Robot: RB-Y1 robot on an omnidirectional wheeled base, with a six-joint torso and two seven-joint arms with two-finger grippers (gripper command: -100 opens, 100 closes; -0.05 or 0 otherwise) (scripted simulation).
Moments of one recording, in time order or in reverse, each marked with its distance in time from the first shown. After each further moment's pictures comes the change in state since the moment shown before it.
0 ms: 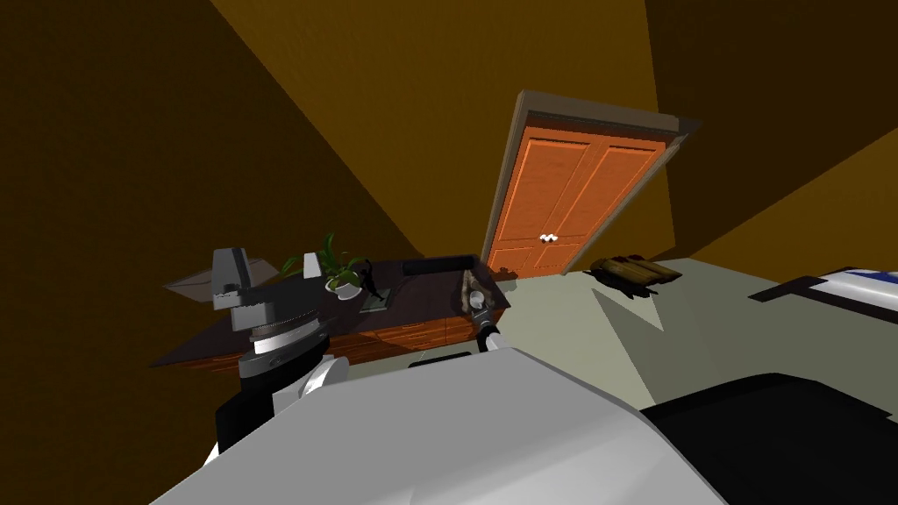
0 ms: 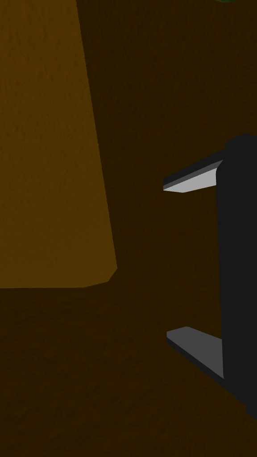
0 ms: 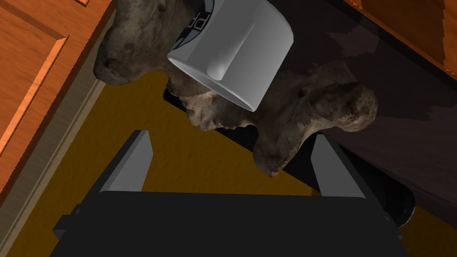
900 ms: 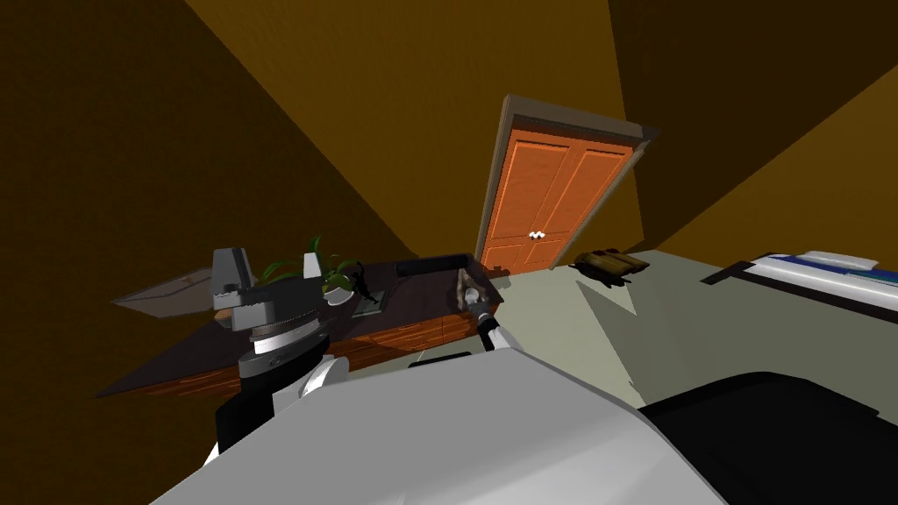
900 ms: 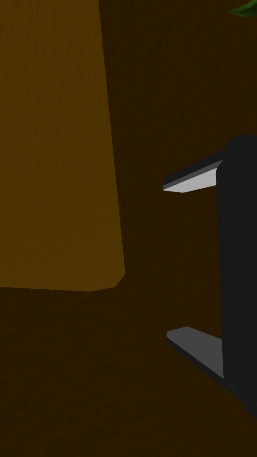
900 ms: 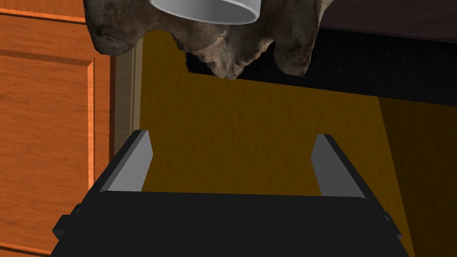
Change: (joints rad) left arm 0.000 0.000 0.000 0.000 0.000 0.000 0.000; right arm 0.039 -0.002 -0.038 -0.192 -0.279 -0.152 -0.096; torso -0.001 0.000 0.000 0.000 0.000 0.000
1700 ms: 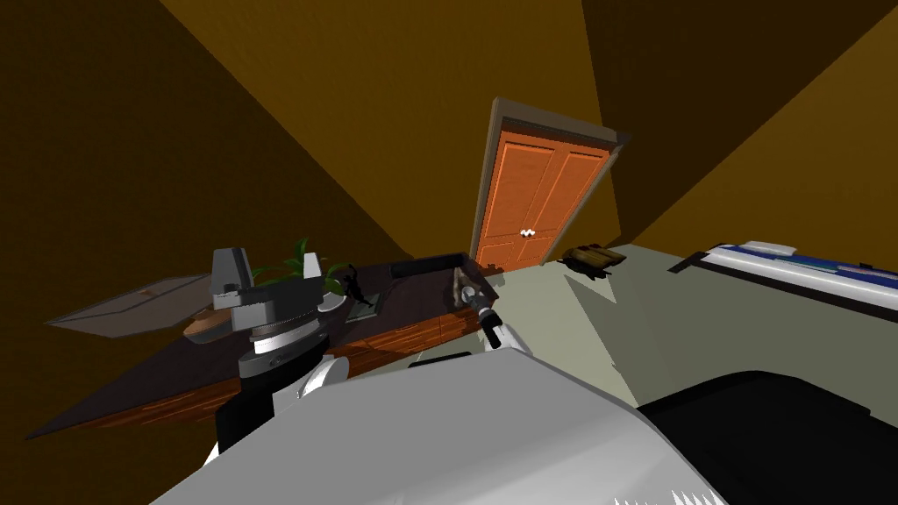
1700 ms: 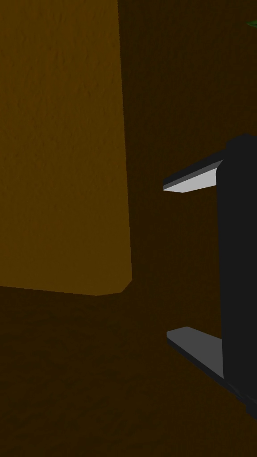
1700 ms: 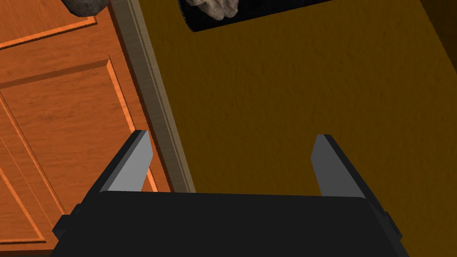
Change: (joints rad) left arm 0.000 0.000 0.000 0.000 0.000 0.000 0.000; right arm 0.031 0.003 -0.038 -0.132 -0.211 -0.117 -0.081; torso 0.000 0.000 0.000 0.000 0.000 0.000
